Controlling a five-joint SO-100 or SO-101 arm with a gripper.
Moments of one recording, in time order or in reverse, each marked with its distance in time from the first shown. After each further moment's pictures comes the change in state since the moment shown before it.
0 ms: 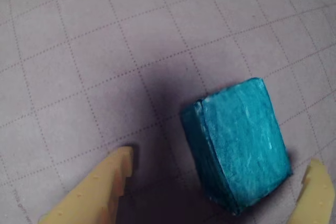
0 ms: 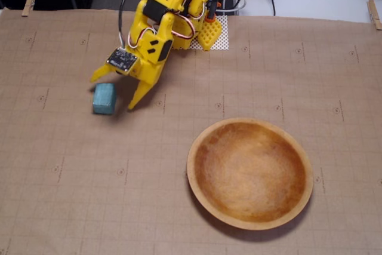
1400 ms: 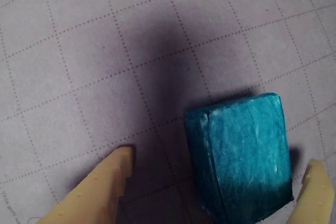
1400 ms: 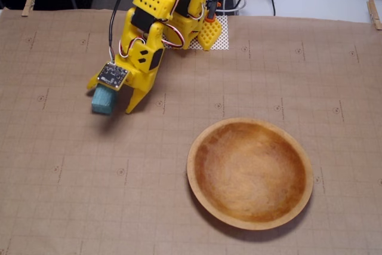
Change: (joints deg) arm 1.4 -11.2 -7.9 4.5 -2.4
